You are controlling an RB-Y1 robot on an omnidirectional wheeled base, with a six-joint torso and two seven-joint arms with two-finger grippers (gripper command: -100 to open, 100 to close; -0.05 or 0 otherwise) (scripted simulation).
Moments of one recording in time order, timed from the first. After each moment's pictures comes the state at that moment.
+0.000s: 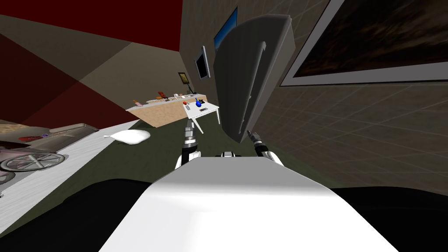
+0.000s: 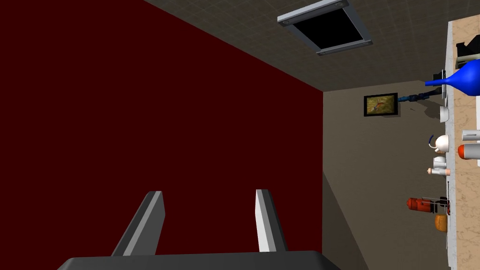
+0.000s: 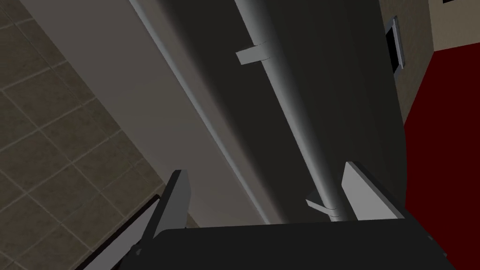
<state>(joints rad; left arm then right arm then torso) 0.51 0.03 0.05 -2.27 -0.08 -0.43 -0.16 0.45 -0.19 0.00 -1.94 0.97 -0.06 -0.02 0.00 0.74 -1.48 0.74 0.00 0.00</state>
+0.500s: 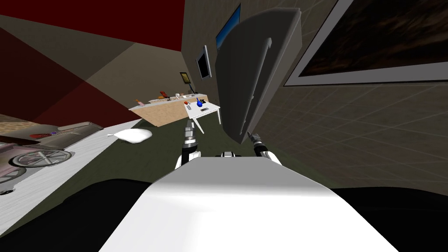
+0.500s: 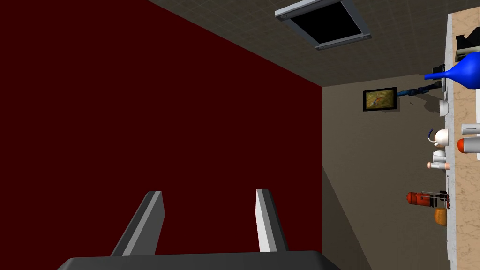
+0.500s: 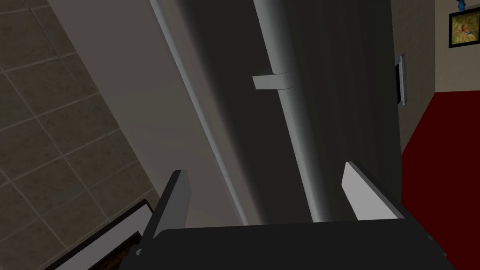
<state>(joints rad) 0.51 0.03 0.05 -2.27 -0.08 -0.43 -0.16 0.43 -0.19 0.00 -1.88 1.11 -0.01 -0.02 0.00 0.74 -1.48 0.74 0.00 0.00</state>
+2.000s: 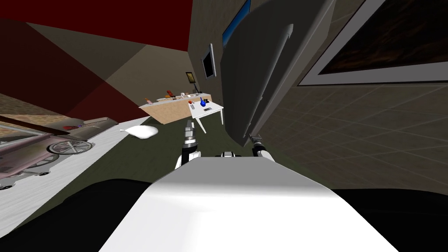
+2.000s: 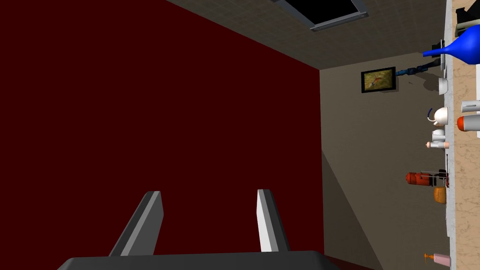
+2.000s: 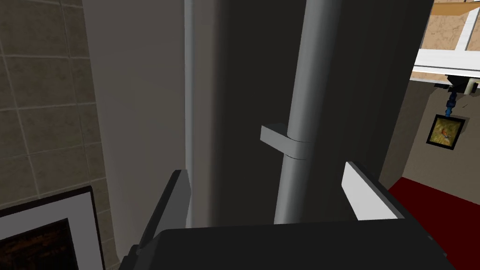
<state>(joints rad) 0.51 0.03 0.05 -2.27 -0.08 -0.43 -0.16 0.37 -0.17 0.00 -1.75 1.52 0.14 -0.04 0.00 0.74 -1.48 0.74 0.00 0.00</state>
